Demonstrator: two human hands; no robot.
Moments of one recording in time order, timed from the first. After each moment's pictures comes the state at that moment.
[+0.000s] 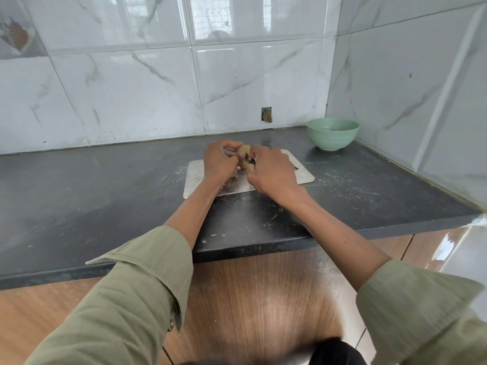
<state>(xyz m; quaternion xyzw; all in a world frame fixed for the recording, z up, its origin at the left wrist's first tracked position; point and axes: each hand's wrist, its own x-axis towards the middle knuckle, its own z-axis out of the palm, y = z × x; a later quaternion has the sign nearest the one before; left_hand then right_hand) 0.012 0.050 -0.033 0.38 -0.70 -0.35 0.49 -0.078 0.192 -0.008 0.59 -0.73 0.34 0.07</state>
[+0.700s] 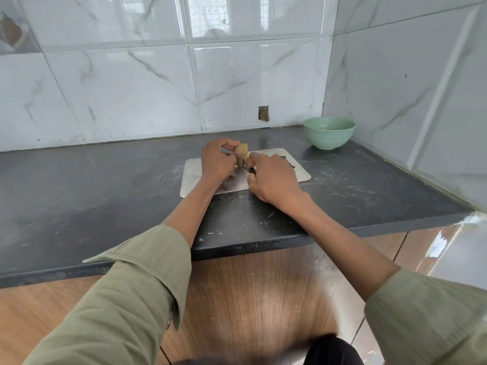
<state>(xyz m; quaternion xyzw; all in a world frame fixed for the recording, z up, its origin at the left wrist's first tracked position) 0.011 0.049 -0.033 0.37 -0.73 -0.30 0.49 -0.084 0.201 -0.025 0.60 -0.74 0.29 0.10</state>
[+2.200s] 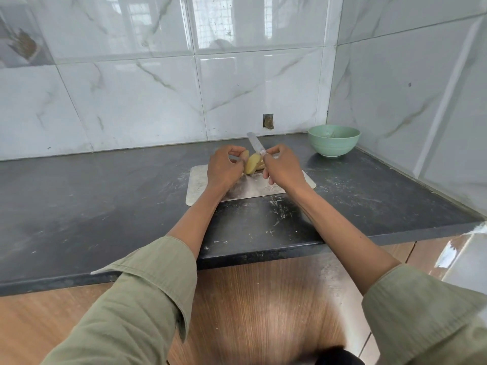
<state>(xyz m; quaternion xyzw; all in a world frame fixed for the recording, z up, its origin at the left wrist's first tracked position) 0.010 0.056 -0.029 0.38 -0.74 -0.28 0.47 -0.112 0.170 -0.011 0.45 -0.68 0.57 -0.16</state>
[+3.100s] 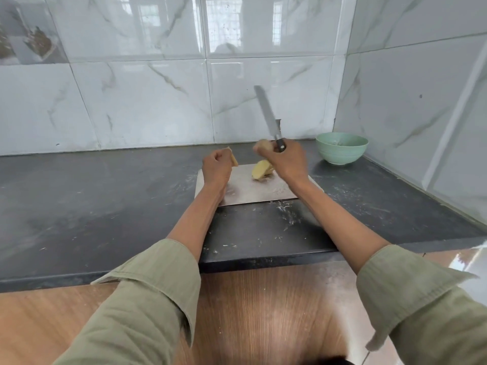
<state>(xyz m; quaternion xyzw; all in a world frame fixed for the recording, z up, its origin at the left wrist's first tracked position) 0.027 0.038 -0.026 0.41 -0.57 -0.45 0.56 -0.117 0.140 0.003 0.47 -0.64 0.60 -0.07</state>
